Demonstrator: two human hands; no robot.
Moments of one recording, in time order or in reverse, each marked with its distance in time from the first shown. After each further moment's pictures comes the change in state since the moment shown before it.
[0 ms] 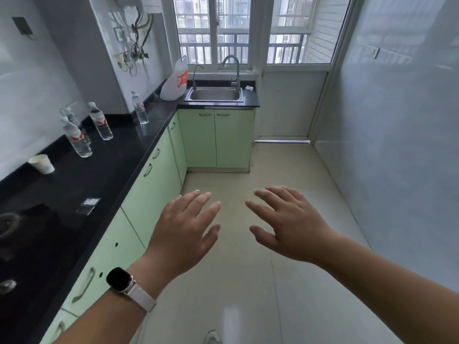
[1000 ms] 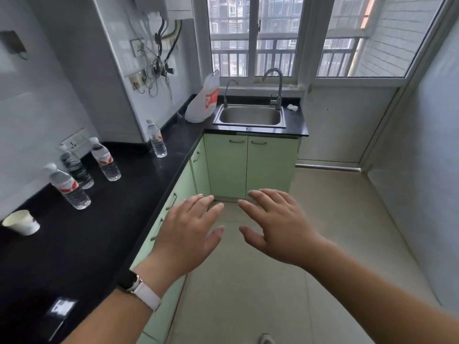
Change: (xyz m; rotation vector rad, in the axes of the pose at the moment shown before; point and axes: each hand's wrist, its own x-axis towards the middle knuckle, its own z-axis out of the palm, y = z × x) left_hand 0.264 -0.277 0.197 0.053 -0.020 -0.138; right_hand 0.397 0.154 0.195 0.178 0.110 -0.054
